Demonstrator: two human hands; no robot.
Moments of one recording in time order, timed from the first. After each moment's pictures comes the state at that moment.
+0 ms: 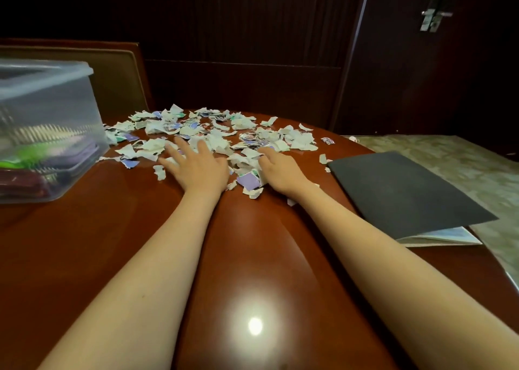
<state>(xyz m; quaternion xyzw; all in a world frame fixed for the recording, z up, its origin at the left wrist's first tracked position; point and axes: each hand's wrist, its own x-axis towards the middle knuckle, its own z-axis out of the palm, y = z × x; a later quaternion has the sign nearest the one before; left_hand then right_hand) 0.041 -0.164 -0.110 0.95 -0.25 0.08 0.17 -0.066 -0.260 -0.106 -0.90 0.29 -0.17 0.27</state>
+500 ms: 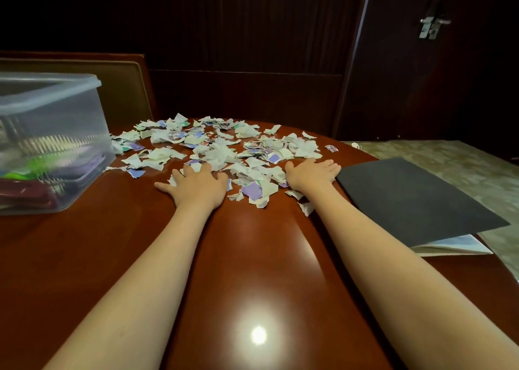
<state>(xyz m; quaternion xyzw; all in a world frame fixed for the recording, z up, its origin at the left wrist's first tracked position) 0.052 -0.147 -0.113 0.96 -0.28 -0.02 0.10 -0.065 -0.291 -0.105 -0.81 0.59 -0.02 0.07</state>
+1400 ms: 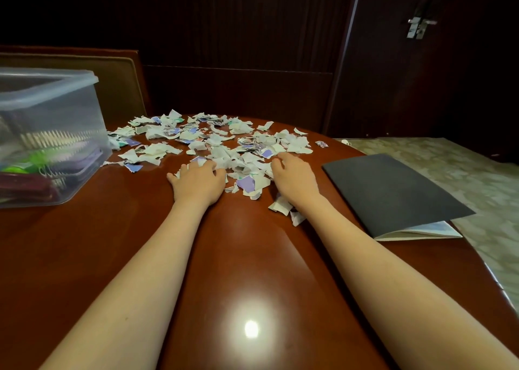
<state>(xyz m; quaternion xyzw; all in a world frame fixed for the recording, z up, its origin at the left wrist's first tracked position) 0.045 -0.140 -0.113 0.92 -0.35 -0.01 0.15 -0.085 -0.247 -0.112 -0.85 0.39 -0.28 0.22</state>
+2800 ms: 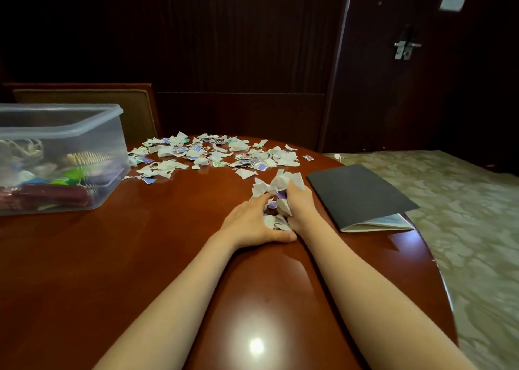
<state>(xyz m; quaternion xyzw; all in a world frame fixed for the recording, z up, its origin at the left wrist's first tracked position) -0.067 -0.108 -0.109 0.78 -0.57 -0.12 0.23 -0.143 -0.189 -0.090 -0.50 0.38 -0.37 0.69</state>
